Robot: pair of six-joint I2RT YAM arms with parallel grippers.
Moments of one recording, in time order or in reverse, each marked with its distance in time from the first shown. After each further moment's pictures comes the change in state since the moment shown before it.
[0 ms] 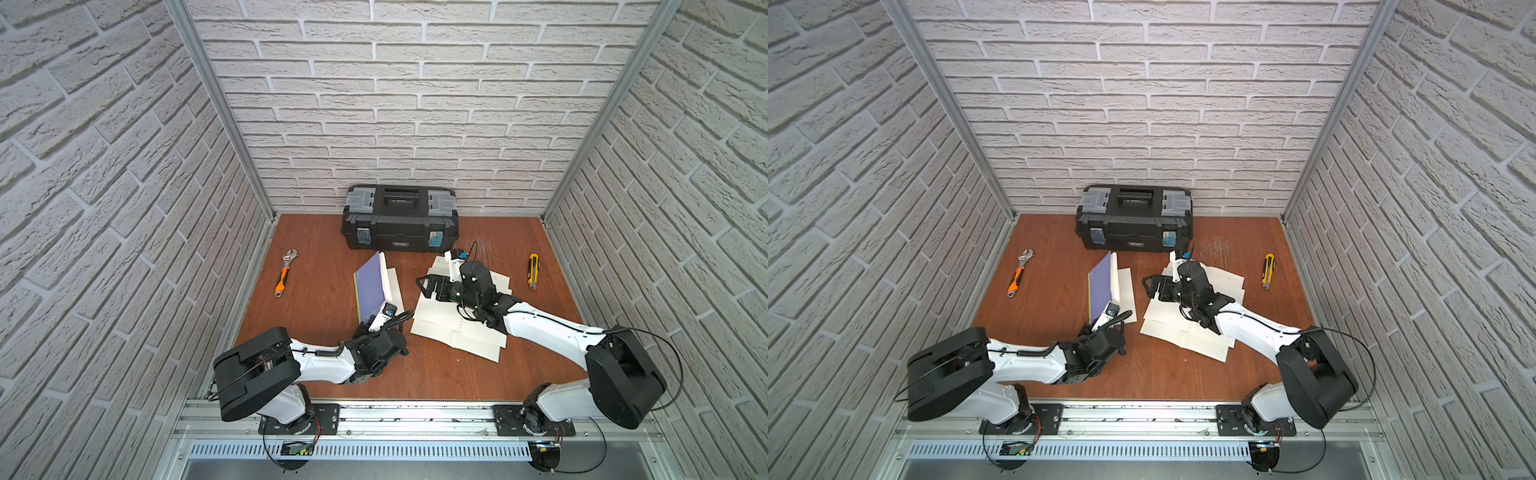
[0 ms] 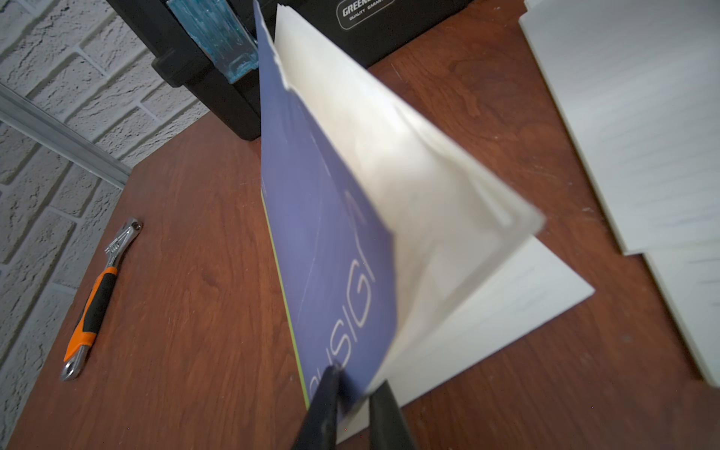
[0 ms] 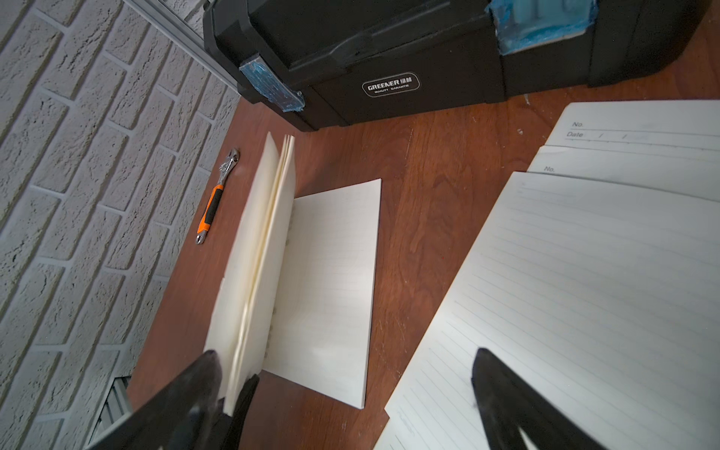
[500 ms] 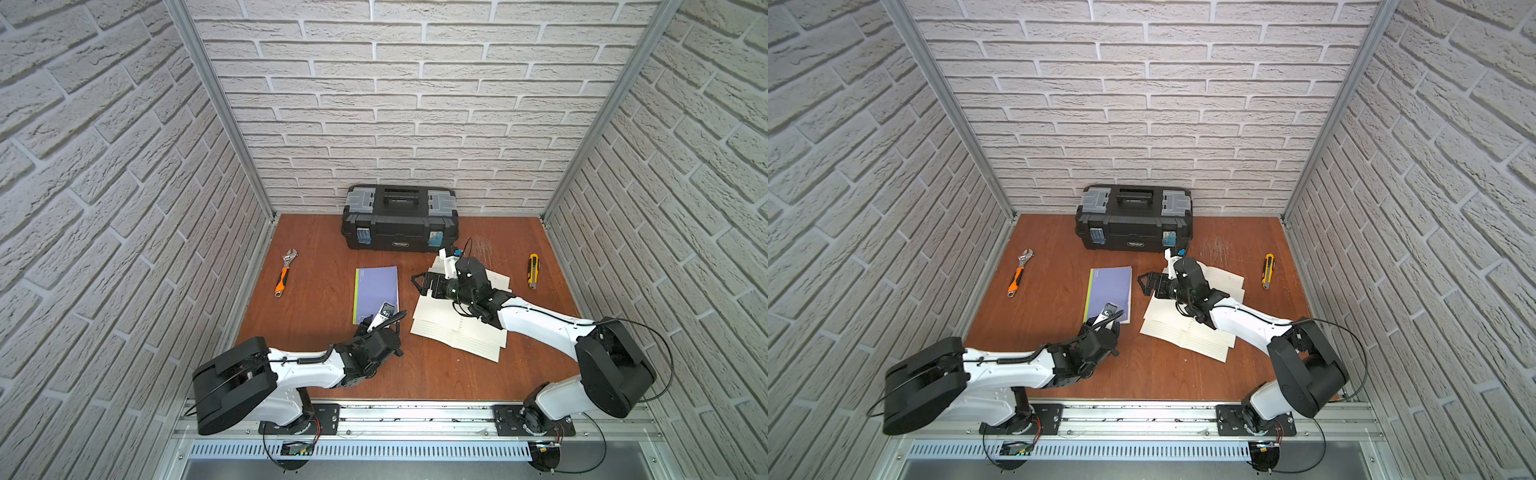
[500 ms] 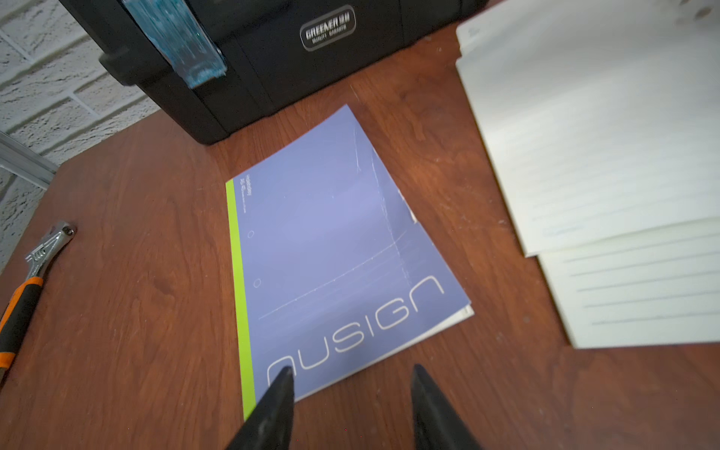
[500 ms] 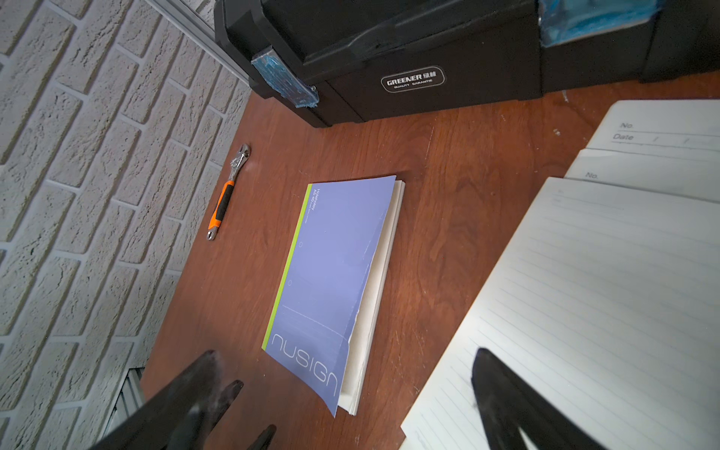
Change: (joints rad) left arm 0.001 -0.201 -0.036 -0.029 0.124 -0.030; right arm 0.001 0.068 0.043 0.029 -0.048 0.007
